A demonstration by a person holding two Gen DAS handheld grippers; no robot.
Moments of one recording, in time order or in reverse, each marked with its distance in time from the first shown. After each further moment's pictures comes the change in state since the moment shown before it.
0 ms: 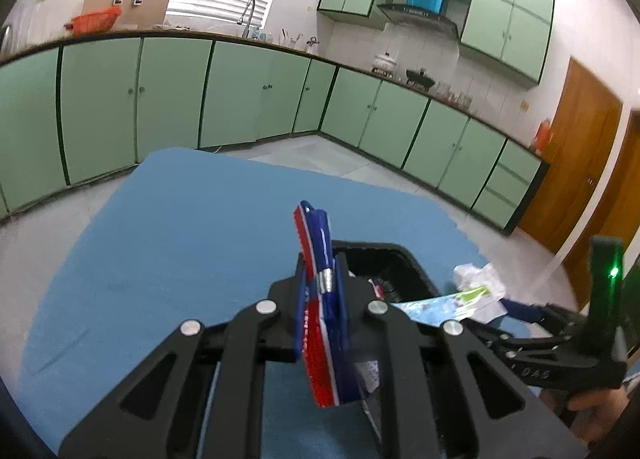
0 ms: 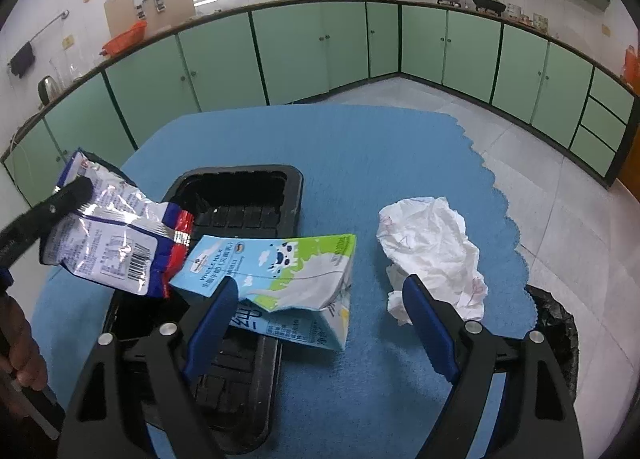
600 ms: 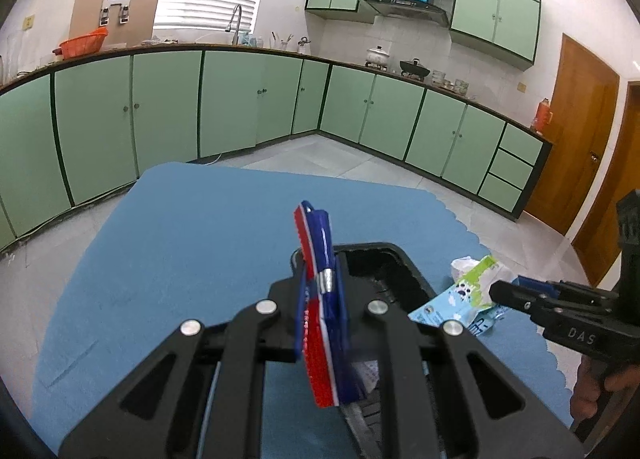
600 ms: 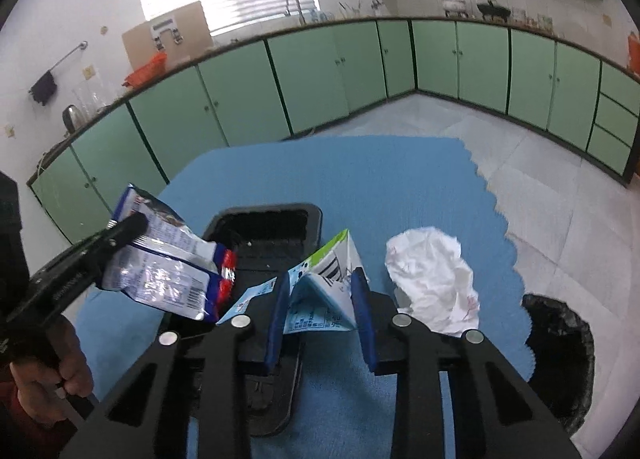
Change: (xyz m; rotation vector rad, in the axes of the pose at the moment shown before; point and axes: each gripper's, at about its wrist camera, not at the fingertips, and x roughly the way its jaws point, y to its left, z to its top) left arm -0.005 -0.027 0.003 0.073 -0.006 0.022; right arm -0.045 -0.010 0.009 0.024 -0.102 0.111
